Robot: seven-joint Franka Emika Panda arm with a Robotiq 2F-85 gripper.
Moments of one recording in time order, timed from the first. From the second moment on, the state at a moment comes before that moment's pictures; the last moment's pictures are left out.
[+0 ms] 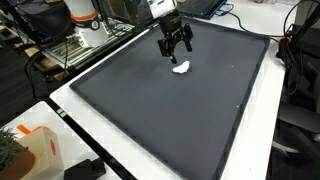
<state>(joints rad) 0.39 0.23 -0.25 -2.50 0.41 3.21 -0.10</state>
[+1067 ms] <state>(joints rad) 0.62 0.28 -0.46 -2.36 0.28 3.00 0.09</state>
